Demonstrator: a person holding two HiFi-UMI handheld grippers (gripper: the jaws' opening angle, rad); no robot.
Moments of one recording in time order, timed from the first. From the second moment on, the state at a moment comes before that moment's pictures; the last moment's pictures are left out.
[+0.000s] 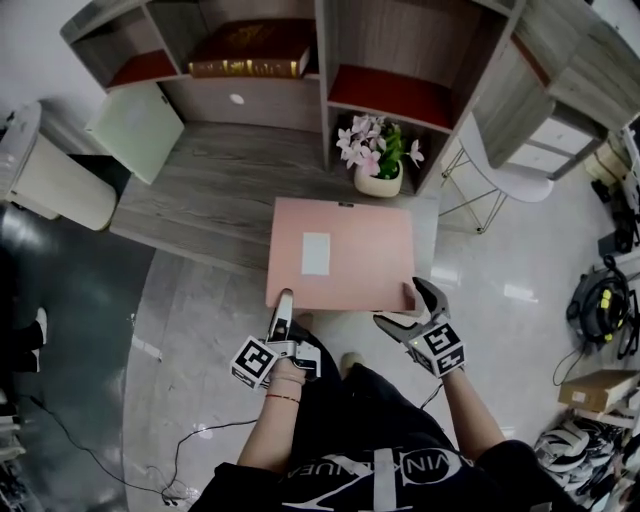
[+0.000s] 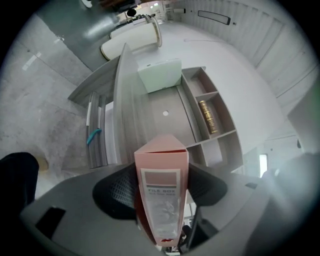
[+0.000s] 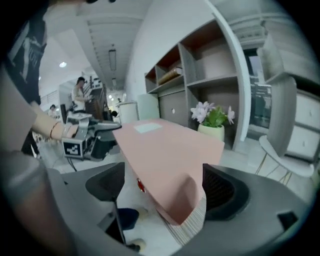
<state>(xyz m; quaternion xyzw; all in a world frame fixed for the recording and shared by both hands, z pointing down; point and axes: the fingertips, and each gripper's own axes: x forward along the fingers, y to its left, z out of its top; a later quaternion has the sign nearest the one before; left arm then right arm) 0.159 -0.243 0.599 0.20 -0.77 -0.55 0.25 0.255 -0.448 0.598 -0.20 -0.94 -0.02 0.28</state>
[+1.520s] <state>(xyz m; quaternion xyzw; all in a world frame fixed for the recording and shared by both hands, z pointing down) 0.047 -0.107 0.424 0.16 -0.91 -0.33 0.16 0.068 -0.240 0.554 -0.31 -0.92 -0.13 0.19</state>
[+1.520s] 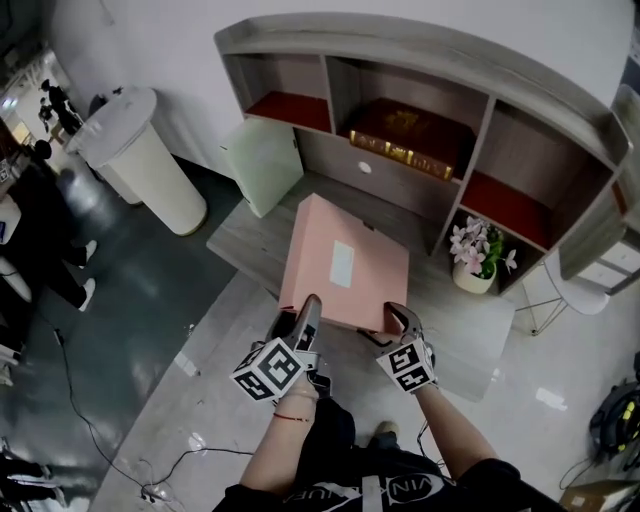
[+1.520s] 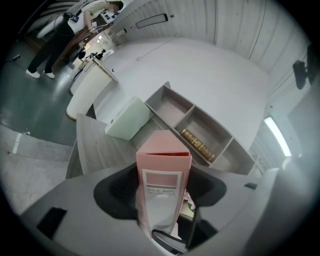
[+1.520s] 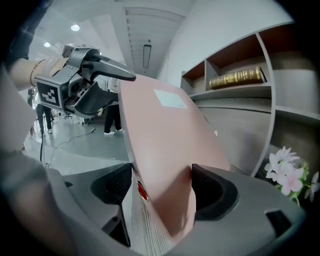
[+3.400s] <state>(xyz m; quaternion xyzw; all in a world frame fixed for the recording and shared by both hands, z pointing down) -0.213 0.035 0.383 0.24 -0.94 -0.18 0.17 -0.189 -0.047 0.552 -0.29 -0.94 -0.02 0.19</state>
